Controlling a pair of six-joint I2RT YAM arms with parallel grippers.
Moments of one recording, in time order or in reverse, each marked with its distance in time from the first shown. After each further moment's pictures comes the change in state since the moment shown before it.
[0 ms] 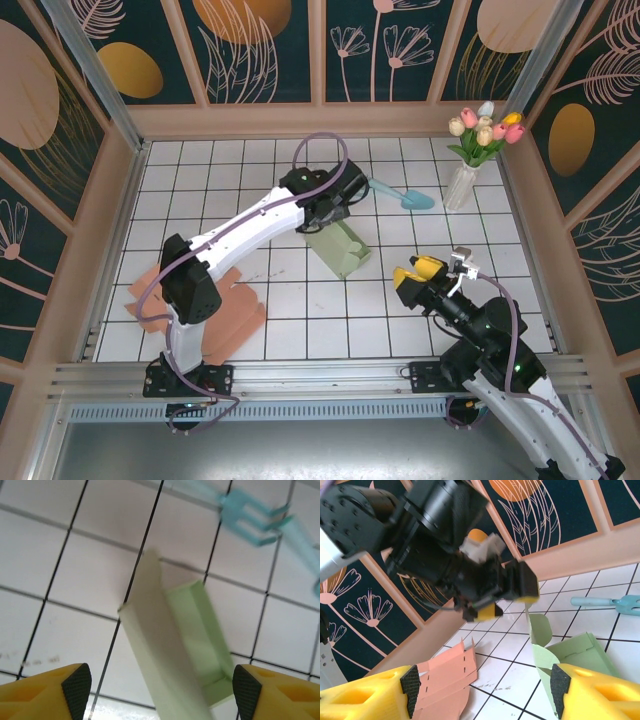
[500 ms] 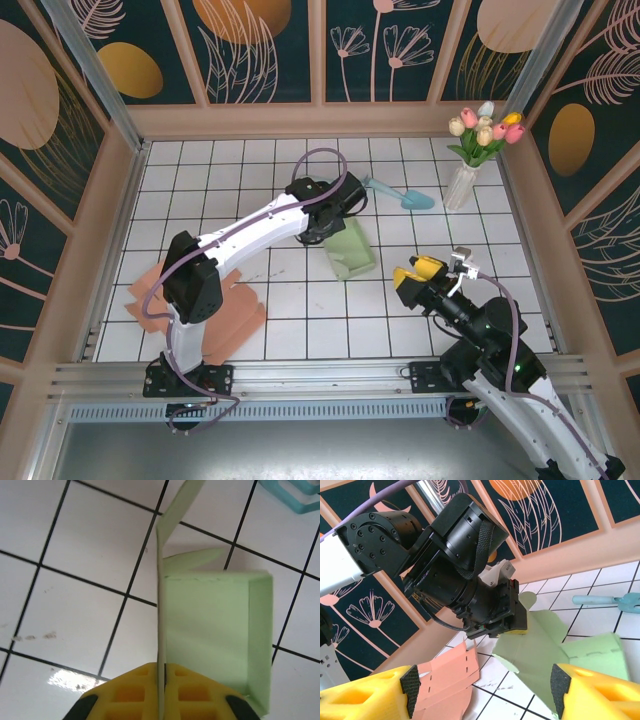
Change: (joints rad) left arm 0.000 0.008 -0.078 0.025 0.040 -0.033; right arm 0.000 0.000 0.000 0.000 -0.003 0.016
